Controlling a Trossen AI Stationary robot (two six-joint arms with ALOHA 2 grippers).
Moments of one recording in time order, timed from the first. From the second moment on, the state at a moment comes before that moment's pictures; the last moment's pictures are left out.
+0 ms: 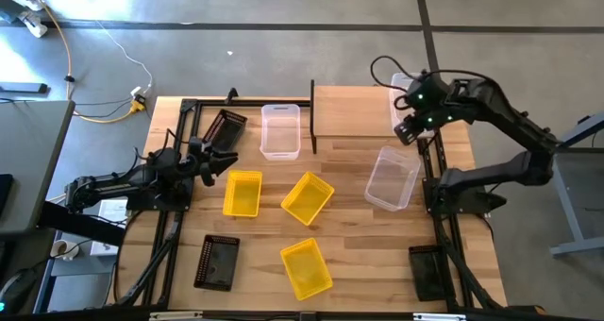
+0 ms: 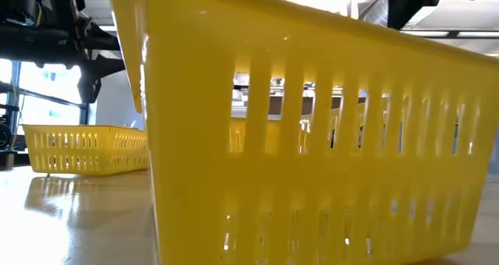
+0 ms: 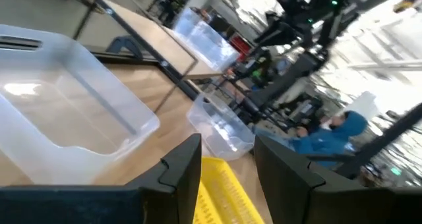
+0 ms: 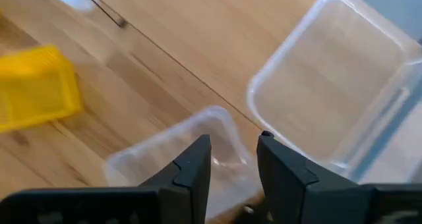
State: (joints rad) left arm 0.31 0.04 0.02 0.03 -0.08 -0.70; right arm -0.45 1.16 1.53 -1.51 0.15 0.40
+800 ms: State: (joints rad) left arm 0.31 0.41 0.52 -0.57 -0.10 -0.74; right arm -0.08 1.17 1.42 -0.93 0.22 0.49
